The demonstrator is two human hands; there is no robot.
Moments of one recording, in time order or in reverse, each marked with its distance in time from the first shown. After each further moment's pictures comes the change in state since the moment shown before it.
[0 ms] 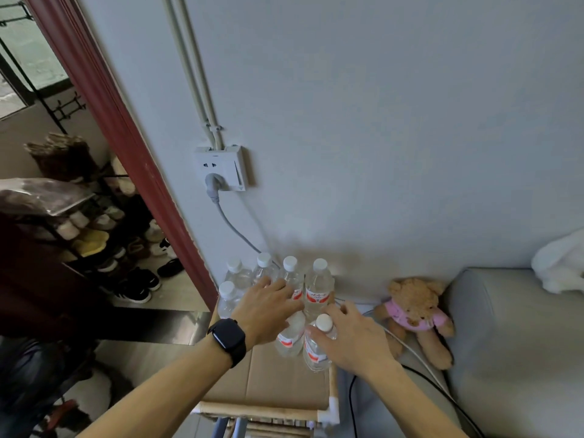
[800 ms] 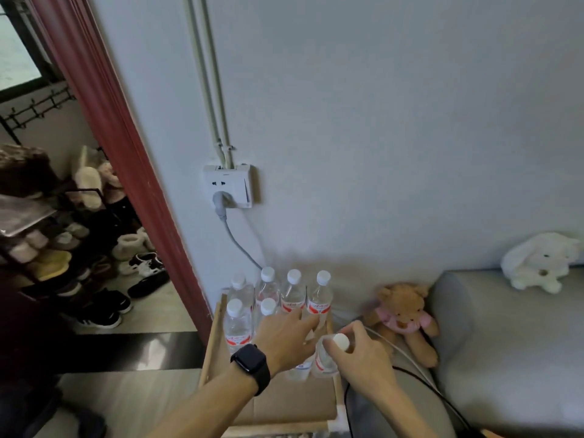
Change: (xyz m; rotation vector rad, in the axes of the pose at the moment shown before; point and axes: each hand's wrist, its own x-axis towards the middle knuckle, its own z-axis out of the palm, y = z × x) left_hand -0.014 0.009 -0.005 -0.428 -0.001 -0.089; right_hand -0.029 -0.039 -0.001 0.391 0.117 0.398
